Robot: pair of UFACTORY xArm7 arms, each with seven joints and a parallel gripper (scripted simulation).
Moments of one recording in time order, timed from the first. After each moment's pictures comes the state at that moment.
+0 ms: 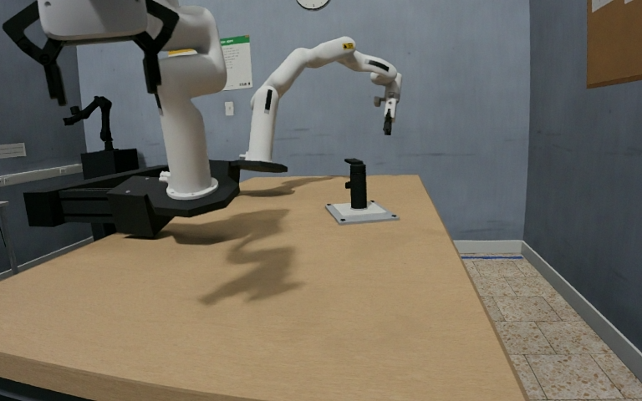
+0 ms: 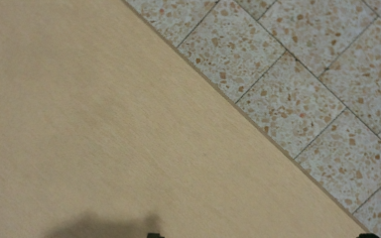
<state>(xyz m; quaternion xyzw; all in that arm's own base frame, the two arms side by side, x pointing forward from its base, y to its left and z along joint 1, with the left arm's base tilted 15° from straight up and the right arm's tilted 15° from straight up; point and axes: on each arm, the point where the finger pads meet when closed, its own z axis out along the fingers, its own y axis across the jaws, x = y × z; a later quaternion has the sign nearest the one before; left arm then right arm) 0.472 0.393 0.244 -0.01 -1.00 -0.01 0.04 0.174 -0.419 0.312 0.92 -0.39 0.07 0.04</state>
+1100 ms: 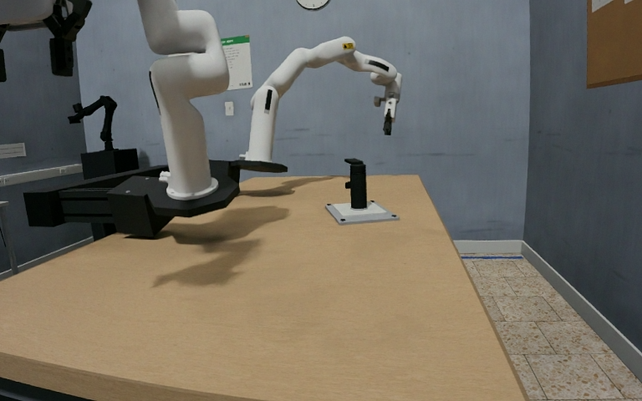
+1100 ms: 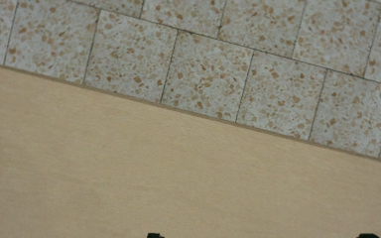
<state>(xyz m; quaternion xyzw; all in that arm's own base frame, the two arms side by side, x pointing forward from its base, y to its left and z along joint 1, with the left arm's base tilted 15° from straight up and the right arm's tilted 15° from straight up) 0.472 0.393 0.244 -0.01 -1.00 -0.01 0.04 0.051 -0.408 0.338 0.78 -0.62 0.08 0.07</state>
